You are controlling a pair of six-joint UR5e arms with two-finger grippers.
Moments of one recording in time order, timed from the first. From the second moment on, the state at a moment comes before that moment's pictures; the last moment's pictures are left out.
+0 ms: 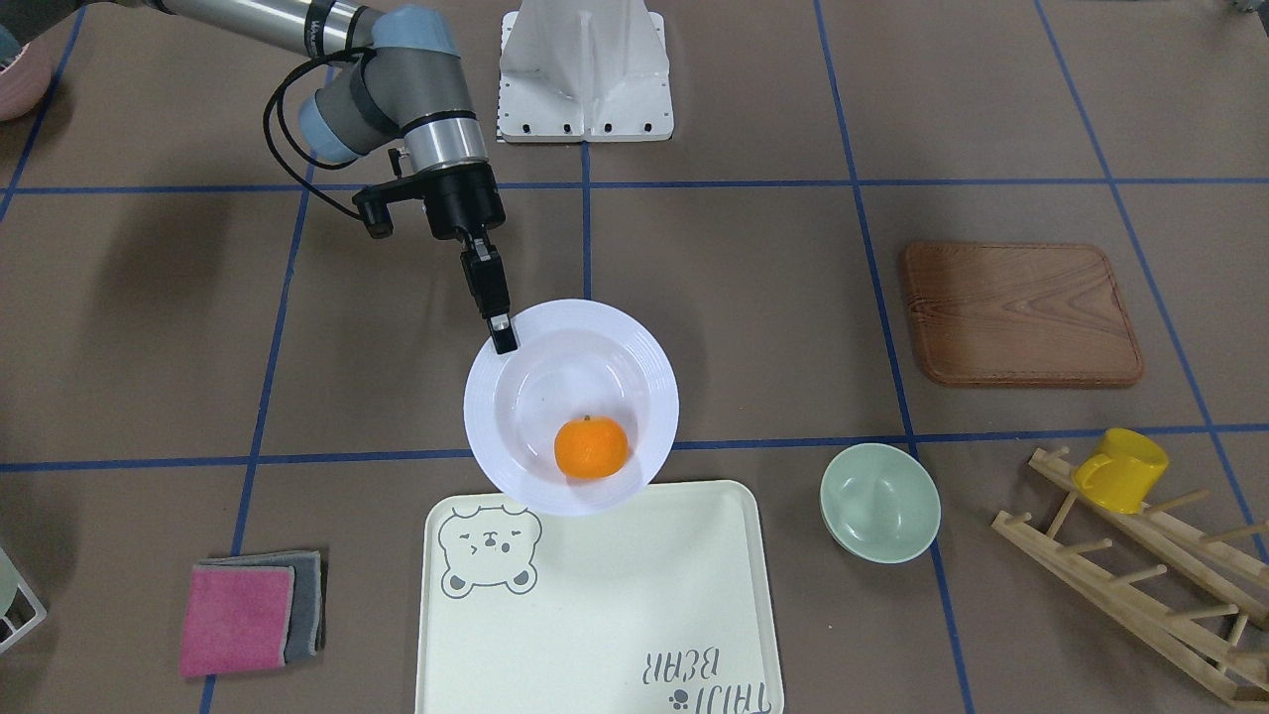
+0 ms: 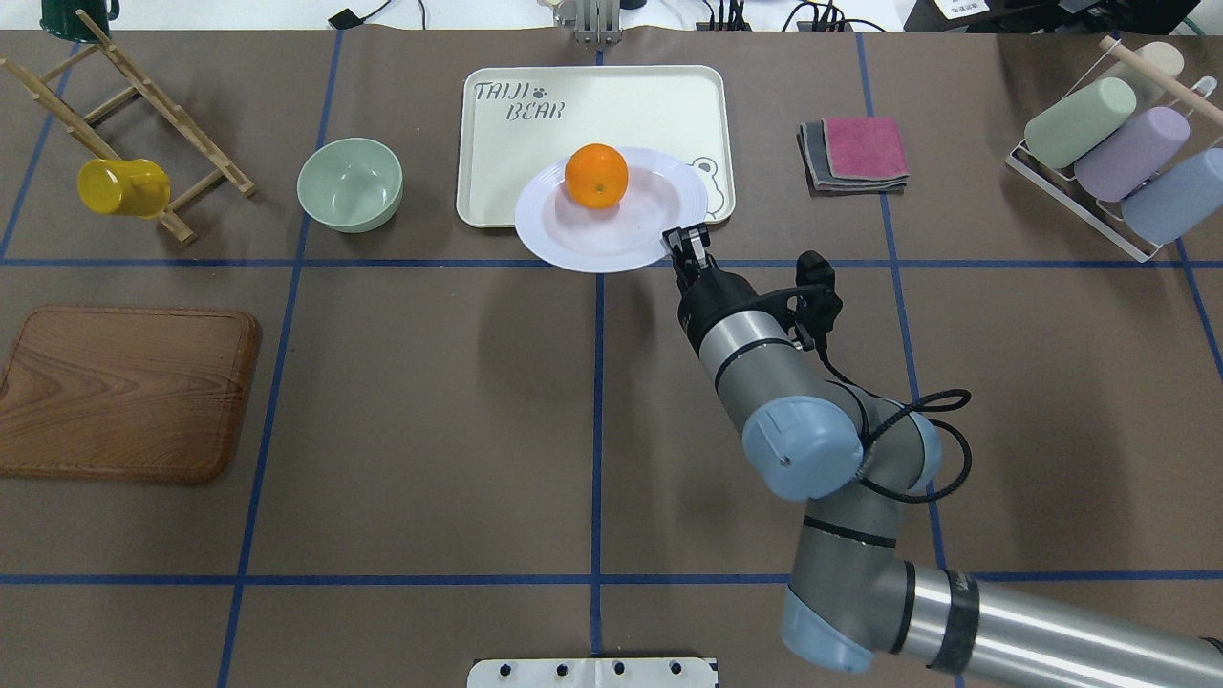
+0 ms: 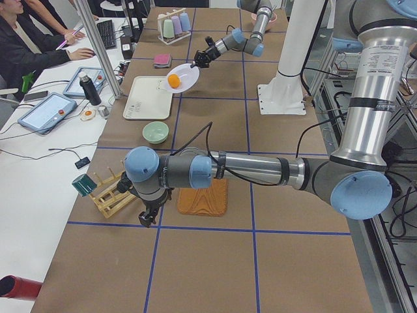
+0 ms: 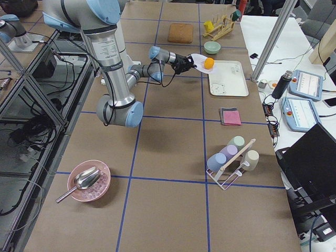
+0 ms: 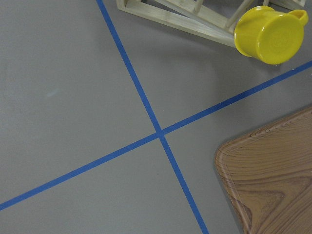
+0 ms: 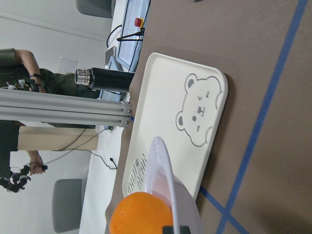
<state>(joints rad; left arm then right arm) -1.64 -1.70 -1.53 -1.48 -2.41 0.48 0.39 -1.05 1.59 -0.79 0.89 2.40</state>
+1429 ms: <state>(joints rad) -1.64 -1.64 -1.60 -1.49 -2.41 0.48 0.60 -0.97 1.63 -1.19 1.35 1.95</state>
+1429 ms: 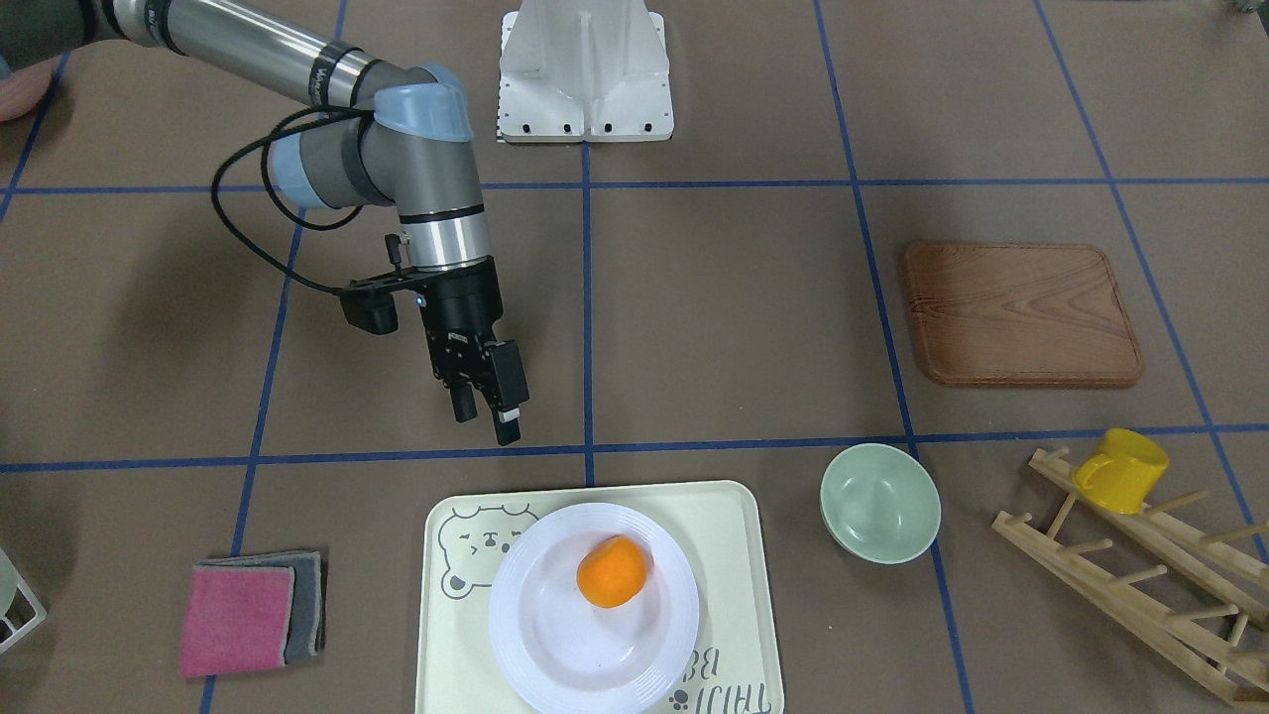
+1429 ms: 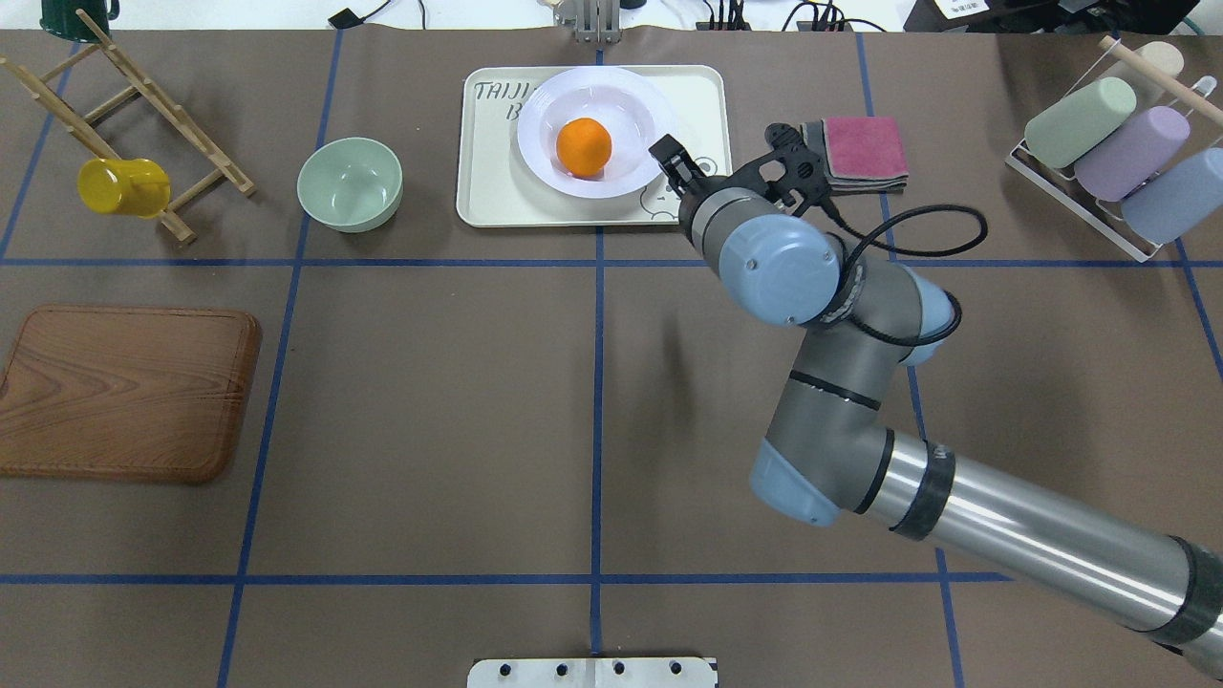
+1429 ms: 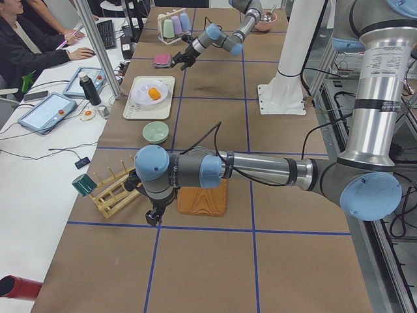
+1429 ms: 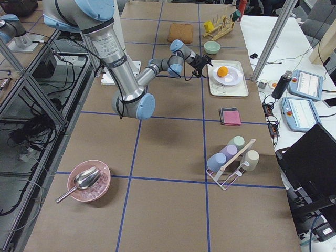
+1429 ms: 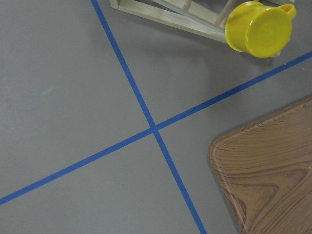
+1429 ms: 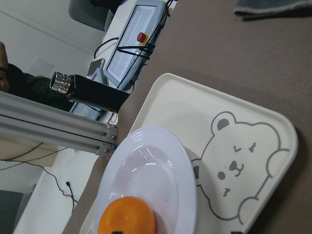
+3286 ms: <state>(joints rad) -1.63 -1.44 -1.76 -1.52 -2.30 0.39 1.60 -1.75 1.79 -1.50 2.30 0.07</state>
